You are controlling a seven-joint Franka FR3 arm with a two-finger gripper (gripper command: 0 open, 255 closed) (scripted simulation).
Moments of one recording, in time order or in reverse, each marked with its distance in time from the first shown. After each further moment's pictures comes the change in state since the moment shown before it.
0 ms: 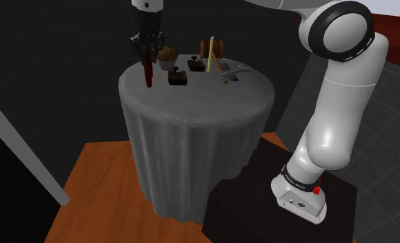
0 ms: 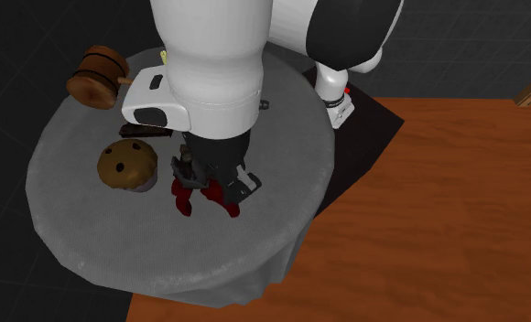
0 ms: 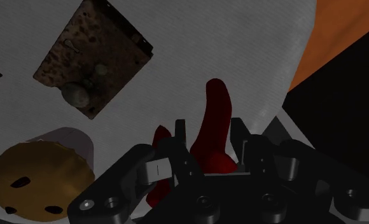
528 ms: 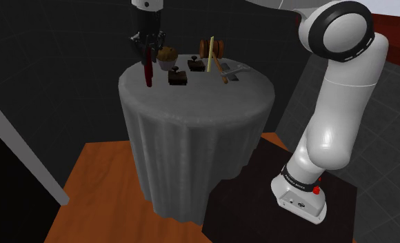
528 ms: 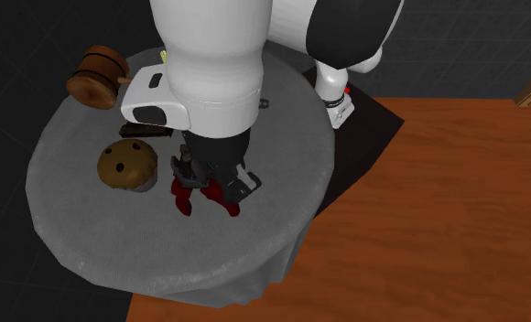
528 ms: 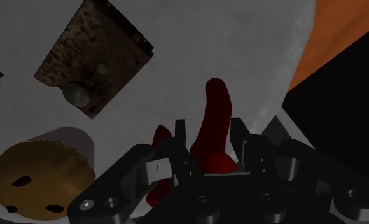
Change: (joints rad) arm 0.000 0.001 0.000 0.005 0.000 -0.004 -0.001
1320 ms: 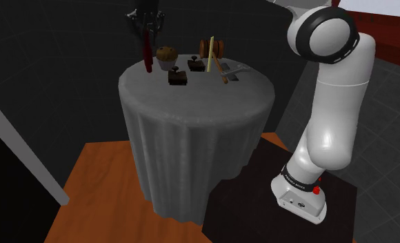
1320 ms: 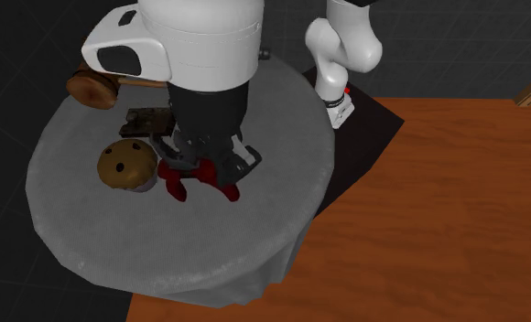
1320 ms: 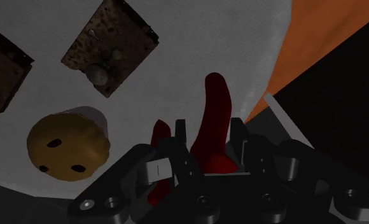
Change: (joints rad) arm 0.026 0.083 0.005 0.276 -0.024 -0.196 -0.003
